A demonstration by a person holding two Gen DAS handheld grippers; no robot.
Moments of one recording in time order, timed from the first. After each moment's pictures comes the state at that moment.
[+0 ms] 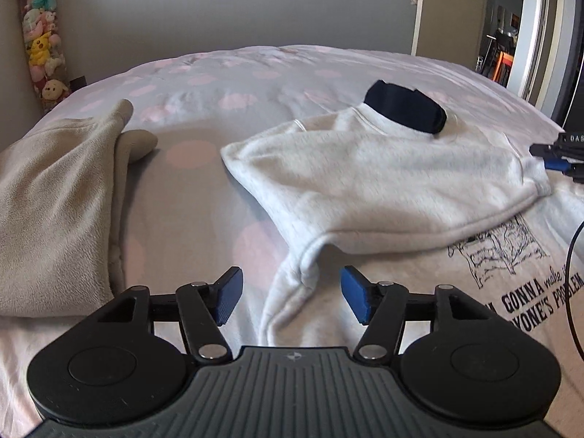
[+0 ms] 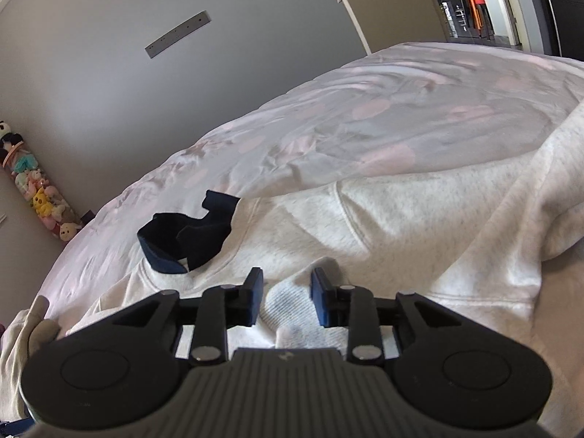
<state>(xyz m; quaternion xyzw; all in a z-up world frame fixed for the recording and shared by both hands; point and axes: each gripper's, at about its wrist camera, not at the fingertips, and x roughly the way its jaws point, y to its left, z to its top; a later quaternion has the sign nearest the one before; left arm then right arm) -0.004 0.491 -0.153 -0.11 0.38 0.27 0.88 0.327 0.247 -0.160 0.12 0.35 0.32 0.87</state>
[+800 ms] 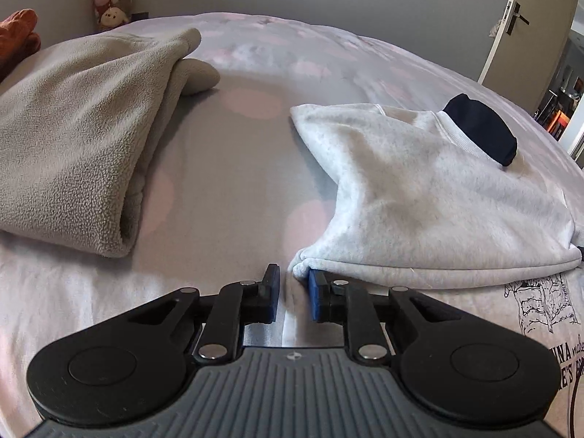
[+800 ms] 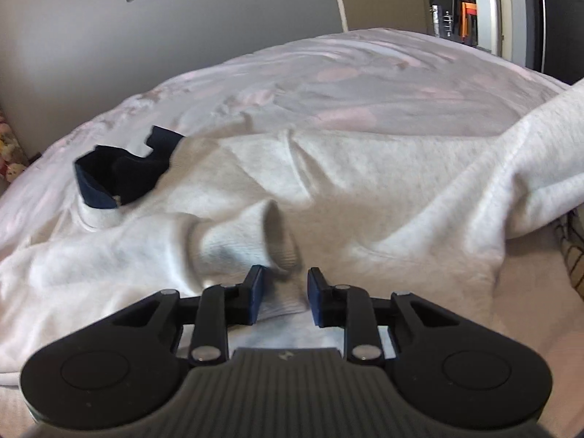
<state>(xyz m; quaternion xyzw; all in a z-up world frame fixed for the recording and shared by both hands) -0.023 0.537 -0.184 -0.23 0.35 0.34 0.84 0.331 0.248 -0.193 0.03 0.38 0.26 0.89</state>
